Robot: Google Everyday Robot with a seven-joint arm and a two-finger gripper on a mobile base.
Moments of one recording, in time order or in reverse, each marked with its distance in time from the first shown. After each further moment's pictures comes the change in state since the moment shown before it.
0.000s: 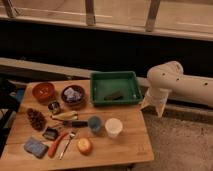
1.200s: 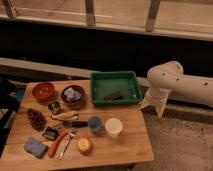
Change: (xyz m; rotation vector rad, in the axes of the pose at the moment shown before) arm -0.001 0.000 0.001 -0.002 0.003 0.011
